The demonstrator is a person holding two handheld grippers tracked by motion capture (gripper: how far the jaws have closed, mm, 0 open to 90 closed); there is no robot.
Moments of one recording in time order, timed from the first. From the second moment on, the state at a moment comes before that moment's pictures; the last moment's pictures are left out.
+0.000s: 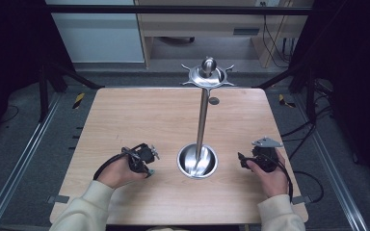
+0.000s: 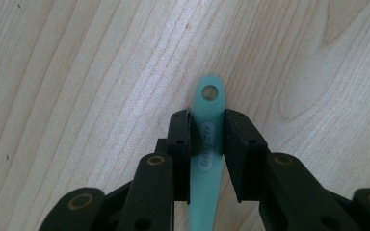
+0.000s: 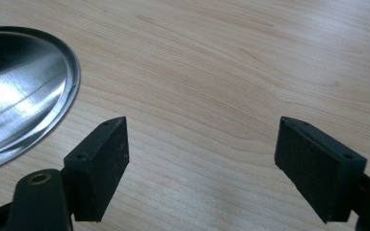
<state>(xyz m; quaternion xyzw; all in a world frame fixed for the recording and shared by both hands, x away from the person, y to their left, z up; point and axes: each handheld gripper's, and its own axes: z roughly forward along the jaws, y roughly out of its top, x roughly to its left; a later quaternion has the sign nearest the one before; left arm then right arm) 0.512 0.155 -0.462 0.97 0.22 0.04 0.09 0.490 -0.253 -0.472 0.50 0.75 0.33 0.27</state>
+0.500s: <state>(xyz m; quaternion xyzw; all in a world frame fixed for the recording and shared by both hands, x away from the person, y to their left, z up) 0.501 0.183 -0.418 0.95 0.25 0.07 0.18 0.490 -0.252 -0.472 0.50 0.75 0.33 0.27</state>
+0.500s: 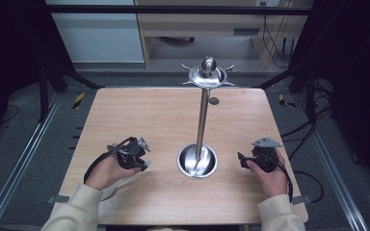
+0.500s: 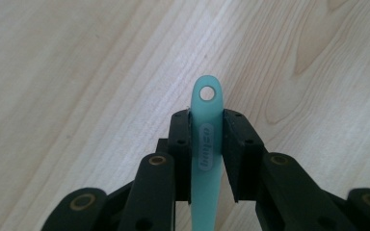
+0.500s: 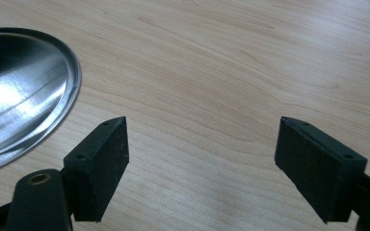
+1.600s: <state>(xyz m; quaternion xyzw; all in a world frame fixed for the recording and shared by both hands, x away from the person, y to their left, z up) 0.460 0.192 -0.308 0.90 0.23 0.17 0.33 0.491 -0.246 -0.473 0.48 0.76 0.35 0.28</state>
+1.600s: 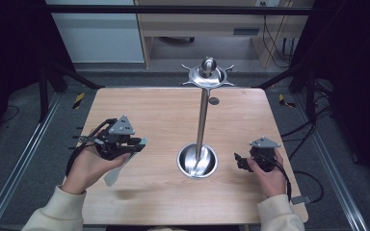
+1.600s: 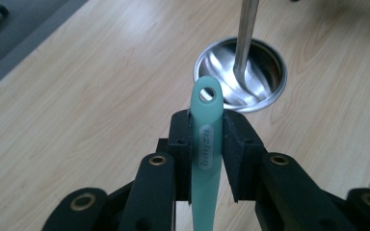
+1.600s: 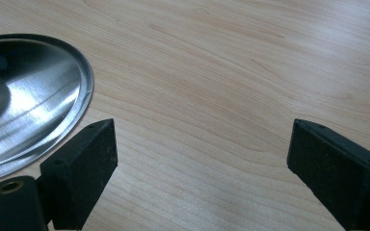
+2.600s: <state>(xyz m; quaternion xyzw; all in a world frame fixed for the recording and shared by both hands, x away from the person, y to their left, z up) 0.454 0.152 -0.259 0.87 0.20 0.19 0.41 0.491 -0.249 -0.474 0.48 0.76 0.34 0.28</state>
